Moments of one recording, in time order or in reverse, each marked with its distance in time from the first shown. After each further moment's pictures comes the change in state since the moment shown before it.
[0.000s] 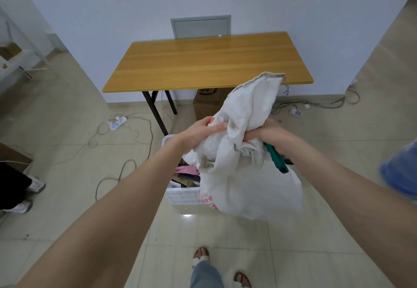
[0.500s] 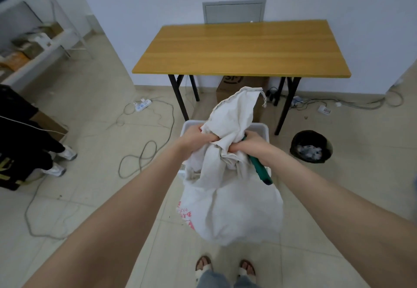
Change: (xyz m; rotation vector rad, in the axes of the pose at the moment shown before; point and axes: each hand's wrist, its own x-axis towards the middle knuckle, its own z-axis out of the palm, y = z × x) left_hand -0.053 -0.057 -0.012 -0.038 0.357 -0.186; right_hand -0.006 0.021 0.090 0.046 -0.292 -0.003
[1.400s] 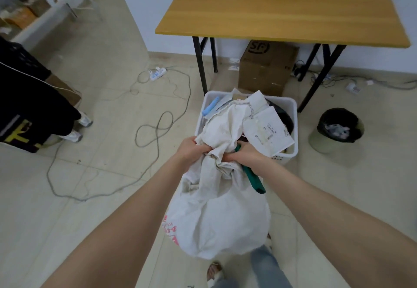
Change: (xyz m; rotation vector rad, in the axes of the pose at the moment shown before) left_hand -0.029 -0.170 -0.081 -0.157 0.143 -0.155; right_hand 0.024 0.045 0.176 0.078 -0.080 0.121
